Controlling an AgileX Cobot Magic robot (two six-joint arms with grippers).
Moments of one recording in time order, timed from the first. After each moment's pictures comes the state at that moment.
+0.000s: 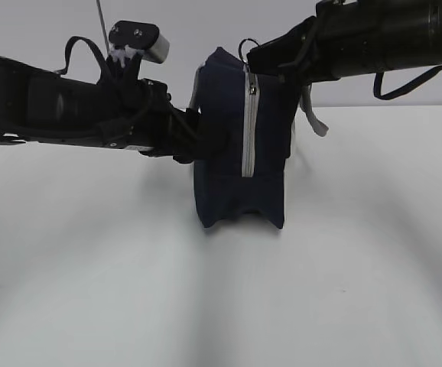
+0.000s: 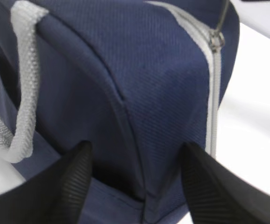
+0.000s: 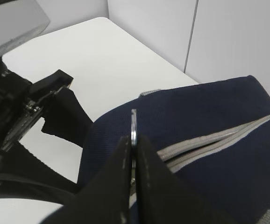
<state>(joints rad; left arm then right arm) -0.49 1.72 -1.04 -1.75 0.41 1.83 0.22 1.61 -1.16 1.43 0.63 -1.80</state>
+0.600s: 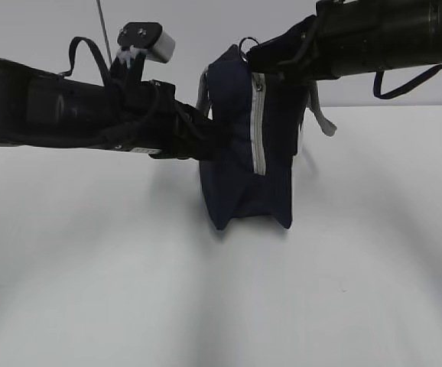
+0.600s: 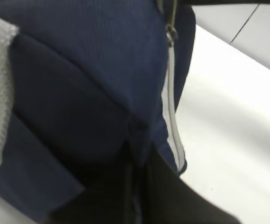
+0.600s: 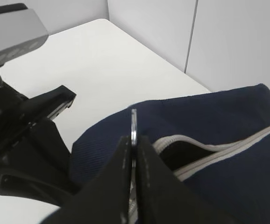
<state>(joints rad) -0.48 1.73 -1.05 -1.74 0.53 1.81 0.22 1.61 -1.16 1.43 0.63 -1.78</state>
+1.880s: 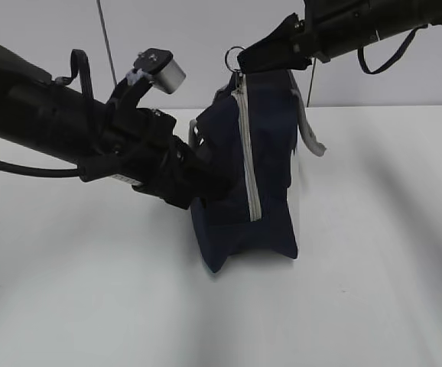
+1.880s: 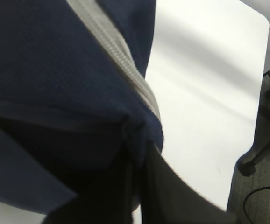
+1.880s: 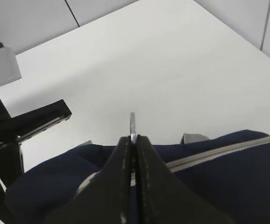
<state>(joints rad) -0.48 1.69 -1.06 -1.21 0.72 1.39 0.09 1.93 -1.62 1.16 1.12 -1.48</state>
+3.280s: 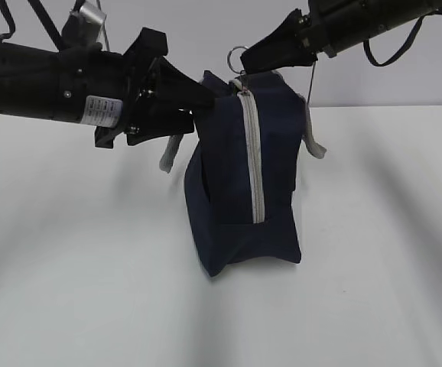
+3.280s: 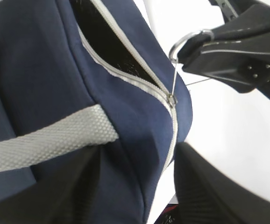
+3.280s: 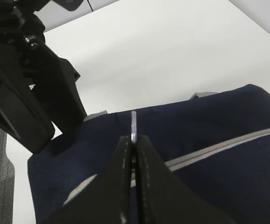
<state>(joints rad) -0.35 1.64 -1.06 -1.53 0.75 0.87 0.09 1.93 -1.67 1.08 1.22 -1.41</state>
